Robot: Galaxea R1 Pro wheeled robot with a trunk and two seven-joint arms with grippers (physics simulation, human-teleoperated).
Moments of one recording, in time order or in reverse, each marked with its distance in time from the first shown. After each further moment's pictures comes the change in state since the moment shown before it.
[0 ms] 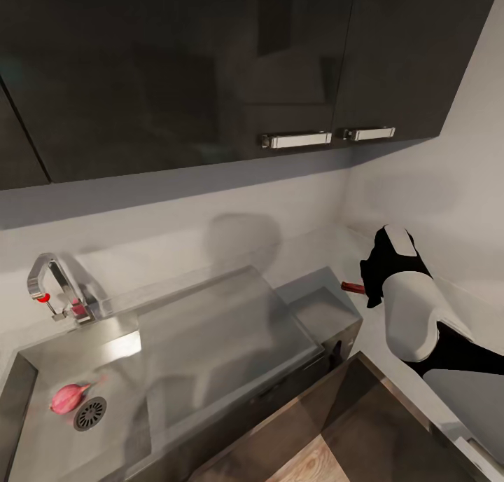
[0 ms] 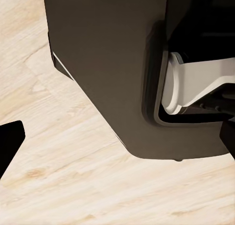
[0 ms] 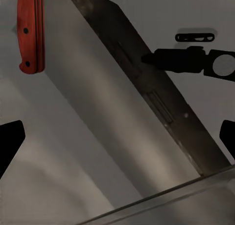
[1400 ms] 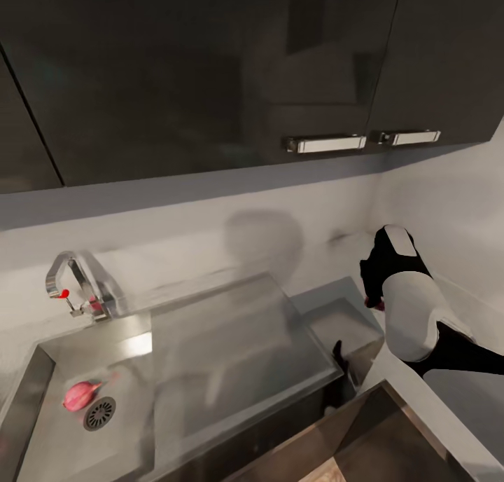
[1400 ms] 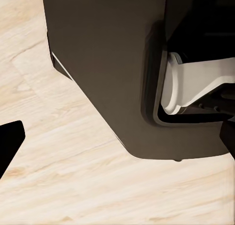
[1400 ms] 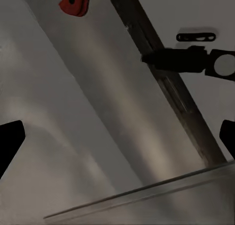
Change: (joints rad) left arm 0.000 -0.002 0.000 0.000 0.000 0.000 0.000; right arm 0.000 0.000 0.000 0.000 -0.002 0.001 0.005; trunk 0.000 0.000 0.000
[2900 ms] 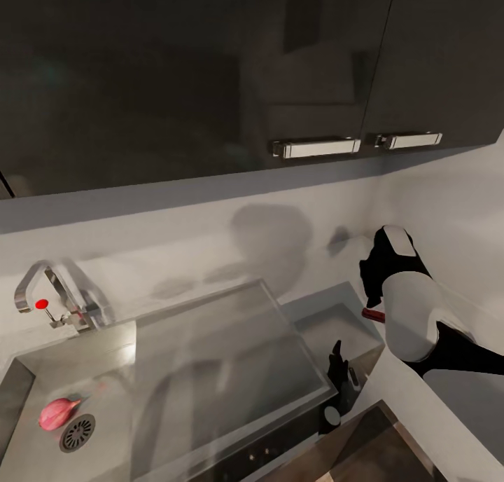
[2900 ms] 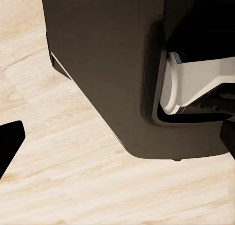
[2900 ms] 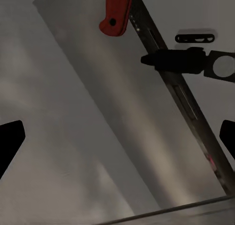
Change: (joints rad) left arm 0.000 -0.002 0.000 0.001 0.000 0.000 0.000; right arm 0.000 0.000 0.004 0.006 0.002 -0.001 0.001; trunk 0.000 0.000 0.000
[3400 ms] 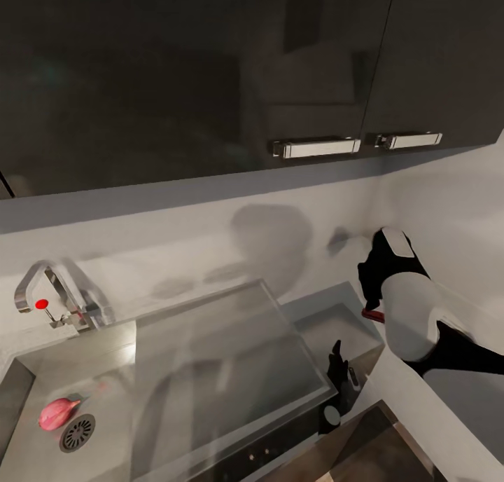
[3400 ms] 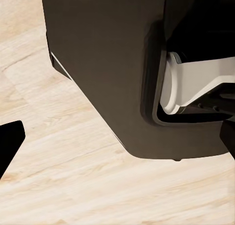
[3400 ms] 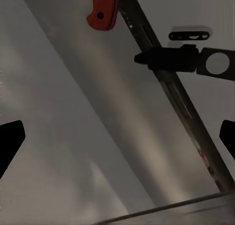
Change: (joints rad) left arm 0.000 0.000 0.000 0.000 0.000 0.000 0.000; right arm 0.000 -0.001 -0.011 0.027 0.001 -0.004 -0.005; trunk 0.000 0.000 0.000
